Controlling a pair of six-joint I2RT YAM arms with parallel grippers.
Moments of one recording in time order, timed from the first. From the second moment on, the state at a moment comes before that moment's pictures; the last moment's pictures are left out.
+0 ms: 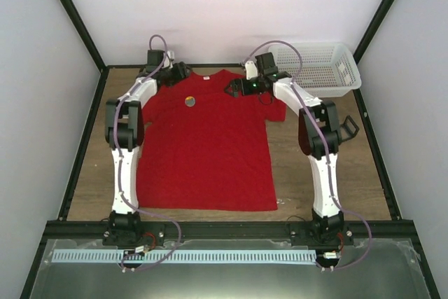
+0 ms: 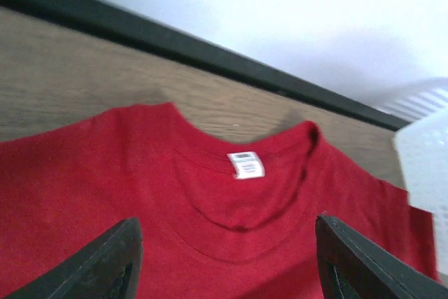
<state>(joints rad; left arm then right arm) -0.08 2.37 1.93 -0.20 0.45 -0.53 0.33 2.29 1.92 -0.44 -0.46 0.09</state>
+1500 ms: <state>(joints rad) -0.02 1.18 1.28 -0.26 0.50 -0.42 0.53 0.94 0.77 -0.35 -0.22 0.32</state>
